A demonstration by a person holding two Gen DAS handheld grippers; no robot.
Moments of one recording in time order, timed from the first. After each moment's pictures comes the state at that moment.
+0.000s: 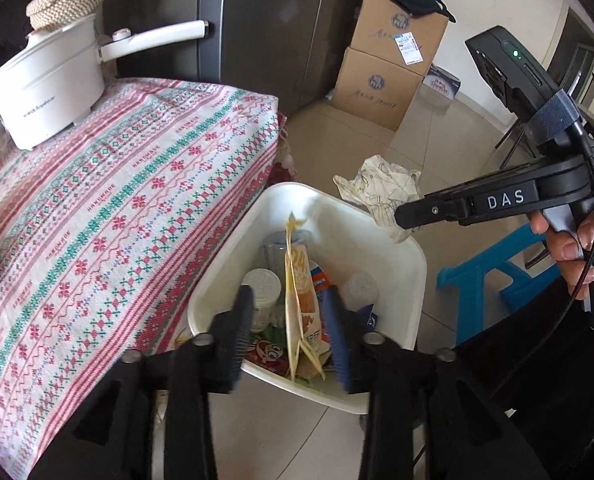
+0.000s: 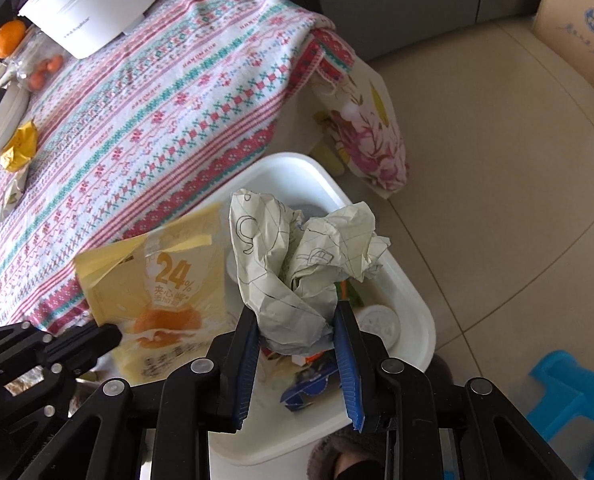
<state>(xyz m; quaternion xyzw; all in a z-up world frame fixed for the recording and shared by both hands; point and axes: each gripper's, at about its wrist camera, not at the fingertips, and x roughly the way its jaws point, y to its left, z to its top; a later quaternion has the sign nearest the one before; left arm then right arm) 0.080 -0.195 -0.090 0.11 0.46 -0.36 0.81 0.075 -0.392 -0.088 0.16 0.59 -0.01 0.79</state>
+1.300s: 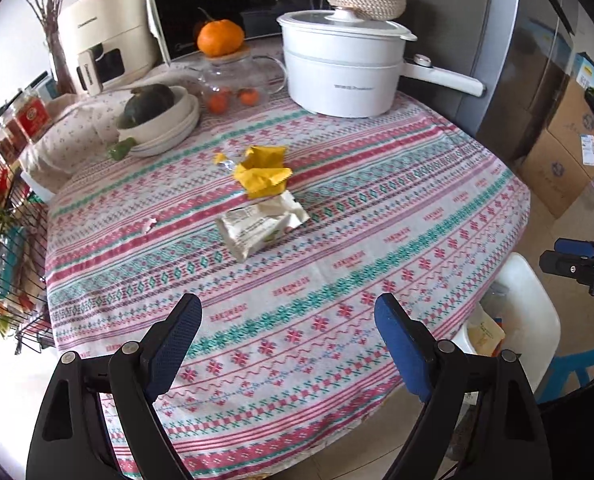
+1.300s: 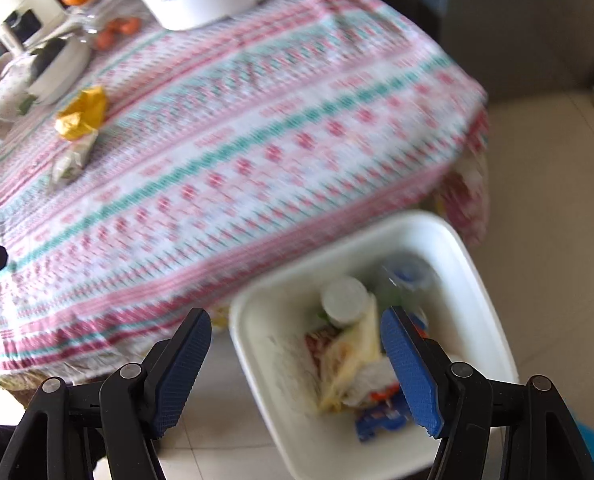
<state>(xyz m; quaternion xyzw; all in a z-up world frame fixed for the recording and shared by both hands) 0.164 0.044 -0.030 0.05 0.48 -0.05 0.87 0.143 -0.267 -0.041 0.08 0.57 0.07 0.82</state>
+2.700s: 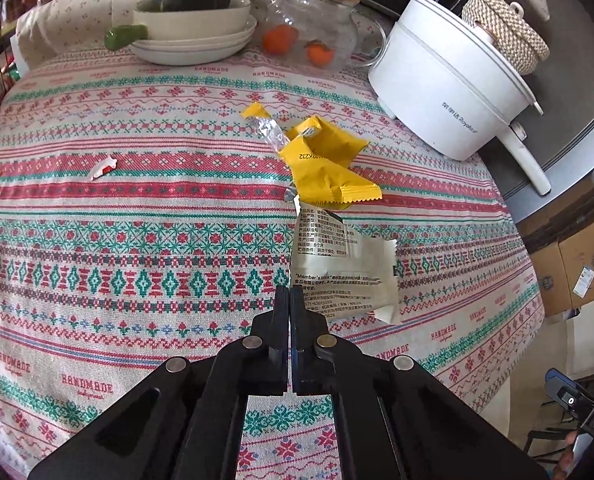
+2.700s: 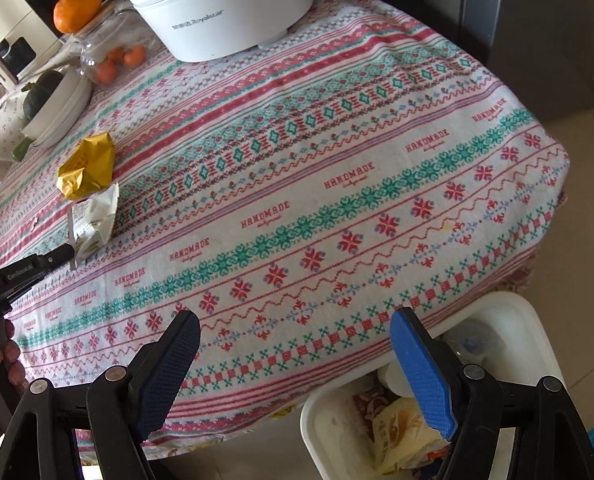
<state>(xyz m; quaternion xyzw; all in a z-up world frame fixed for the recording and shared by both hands) 0.270 0.097 -0.126 -0.17 0.52 -0.02 0.84 0.197 -0.237 -0.061 0.12 0.55 0.05 0.82</state>
